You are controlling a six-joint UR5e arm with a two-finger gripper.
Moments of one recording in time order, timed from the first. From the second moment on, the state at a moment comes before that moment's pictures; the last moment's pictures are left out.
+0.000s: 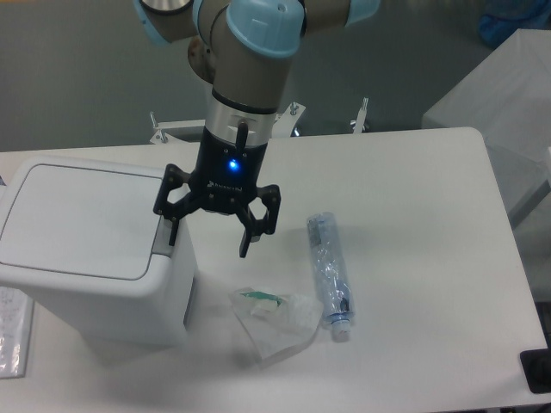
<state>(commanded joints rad) 2.37 -1.70 -1.61 -1.00 1.13 0.27</state>
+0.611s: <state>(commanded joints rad) 2.37 -1.70 -1.63 -1.00 1.13 0.28</state>
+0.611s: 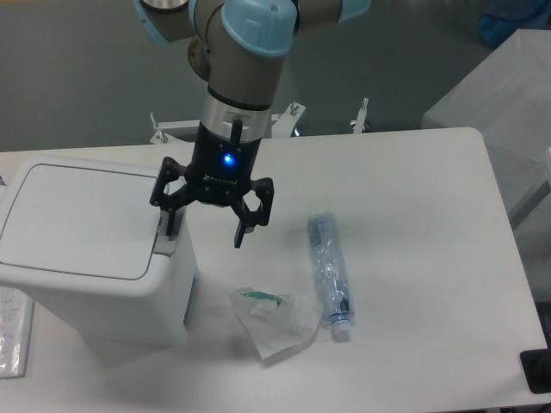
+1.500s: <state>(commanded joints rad) 2.44 -1.76 -1.52 -0.96 1.16 0.34</state>
